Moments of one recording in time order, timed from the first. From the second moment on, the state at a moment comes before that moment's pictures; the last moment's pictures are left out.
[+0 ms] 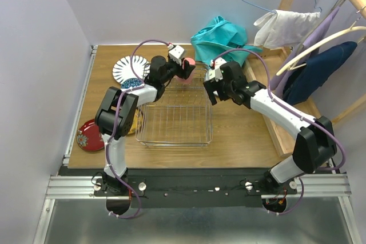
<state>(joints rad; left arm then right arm) -0.40 2.00 1.23 0.75 0.37 -0.01 0.55 1.53 1.20 -0.42 0.12 -0.05</state>
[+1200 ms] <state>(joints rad) -0.36 1.90 1.05 0.78 0.39 0.13 0.54 1.58 1.21 -0.42 0.12 -0.06</state>
